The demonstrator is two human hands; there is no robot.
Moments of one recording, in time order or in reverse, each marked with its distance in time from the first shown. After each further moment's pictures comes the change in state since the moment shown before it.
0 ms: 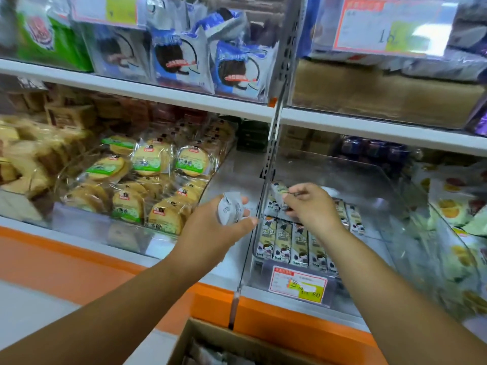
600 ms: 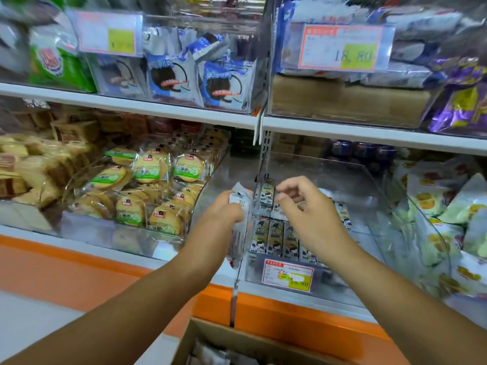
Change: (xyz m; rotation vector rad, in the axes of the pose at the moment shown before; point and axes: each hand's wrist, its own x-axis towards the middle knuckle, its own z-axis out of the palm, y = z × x) left_hand -0.021 0.040 0.011 -0.279 -0.116 -0.133; right_hand -0.076 -0.032 -0.024 -0.126 -0.017 -0.402
